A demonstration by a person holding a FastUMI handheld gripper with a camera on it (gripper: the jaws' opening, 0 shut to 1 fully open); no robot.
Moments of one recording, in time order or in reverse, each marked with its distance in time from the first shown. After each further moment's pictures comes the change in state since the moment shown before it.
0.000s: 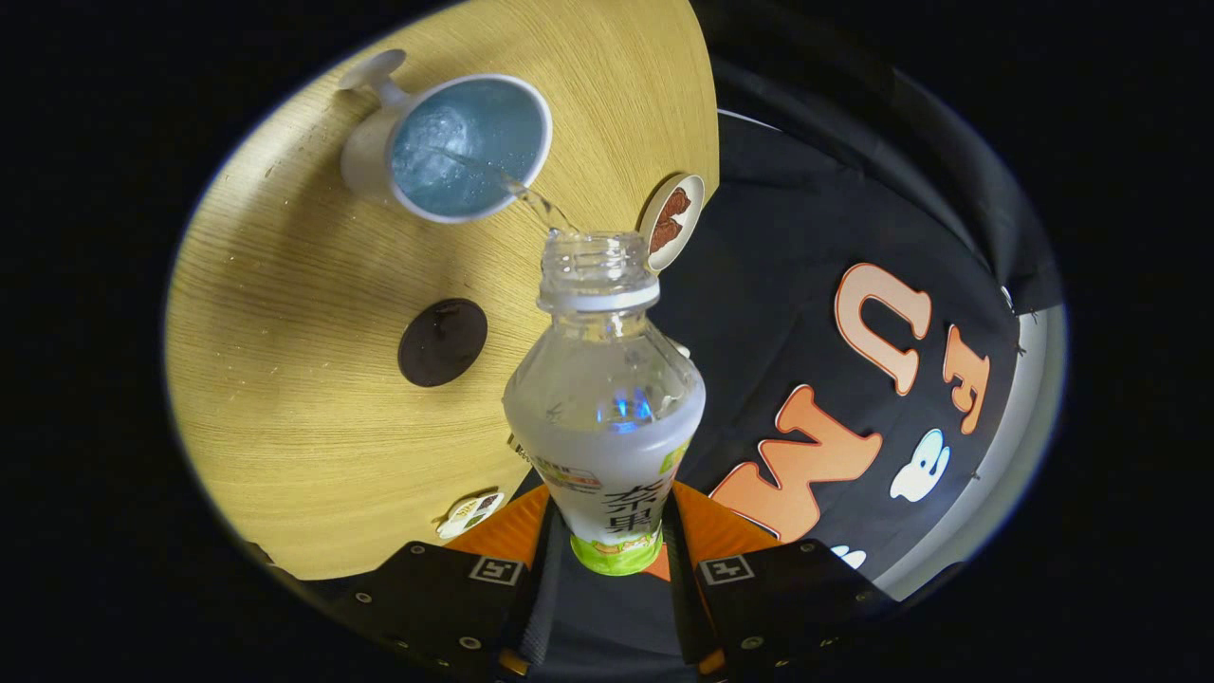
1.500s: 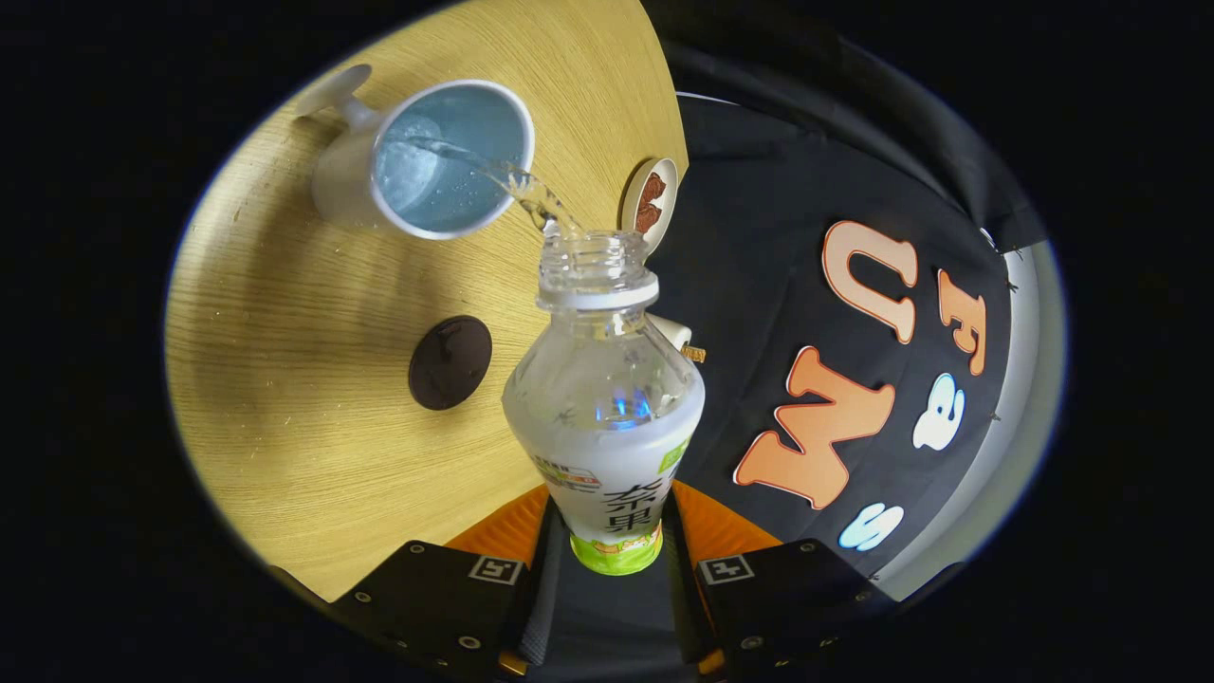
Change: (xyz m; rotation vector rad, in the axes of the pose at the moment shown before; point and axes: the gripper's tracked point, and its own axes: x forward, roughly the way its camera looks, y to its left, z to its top) arm -0.008 0.027 0.001 0.182 0.038 0.002
